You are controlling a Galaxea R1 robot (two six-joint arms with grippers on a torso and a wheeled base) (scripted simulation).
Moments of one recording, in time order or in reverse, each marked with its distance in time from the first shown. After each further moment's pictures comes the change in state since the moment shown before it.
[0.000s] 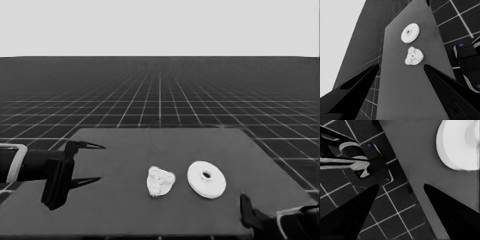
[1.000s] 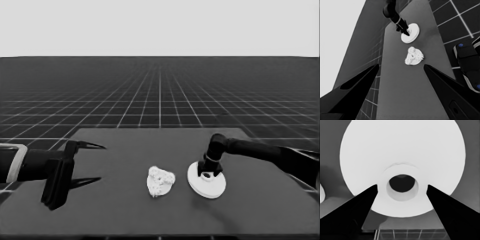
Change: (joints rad) left arm 0.000 0.000 0.000 0.000 0.000 0.000; right arm 0.221 0.720 -1.094 0.418 -0.219 0.701
